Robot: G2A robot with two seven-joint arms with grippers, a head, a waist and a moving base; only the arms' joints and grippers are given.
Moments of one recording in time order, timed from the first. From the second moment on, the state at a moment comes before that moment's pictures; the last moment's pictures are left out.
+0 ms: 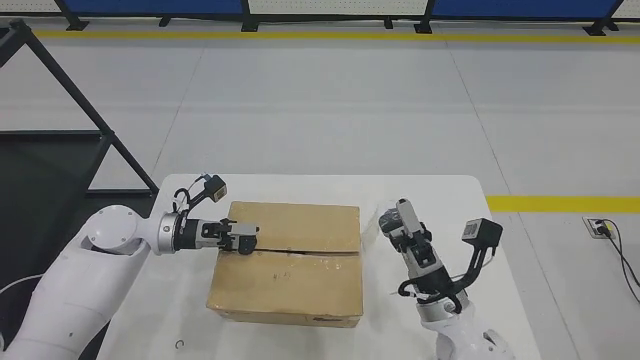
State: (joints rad) left arm 0.43 -0.94 -0.90 -0.95 -0.60 -0.37 -1.39; right arm -1.25 -1.37 1.23 -1.96 -0.08 -0.14 0.00
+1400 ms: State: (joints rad) left arm 0.46 -0.96 -0.97 -0.93 -0.61 -0.38 -1.41; right arm -1.06 -1.43 0.94 -1.79 -0.35 0.01 0.05
